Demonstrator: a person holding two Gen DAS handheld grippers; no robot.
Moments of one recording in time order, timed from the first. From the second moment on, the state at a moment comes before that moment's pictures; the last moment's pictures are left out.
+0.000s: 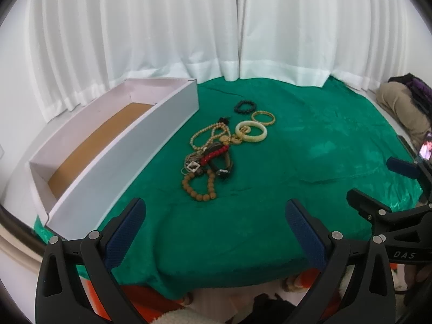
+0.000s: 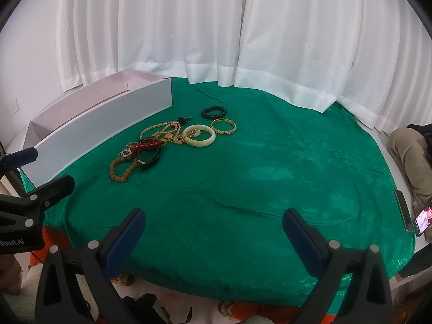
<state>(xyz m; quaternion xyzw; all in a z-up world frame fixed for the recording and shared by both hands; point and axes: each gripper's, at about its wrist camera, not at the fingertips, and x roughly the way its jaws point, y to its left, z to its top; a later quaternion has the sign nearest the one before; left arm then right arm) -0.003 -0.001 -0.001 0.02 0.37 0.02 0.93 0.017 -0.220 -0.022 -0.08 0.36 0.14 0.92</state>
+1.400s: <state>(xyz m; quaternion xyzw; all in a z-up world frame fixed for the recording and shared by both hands) -0.002 0.000 -0.004 0.03 0.37 0.02 0.93 0.021 -0.217 -0.021 -0.08 0.37 0.14 0.92</state>
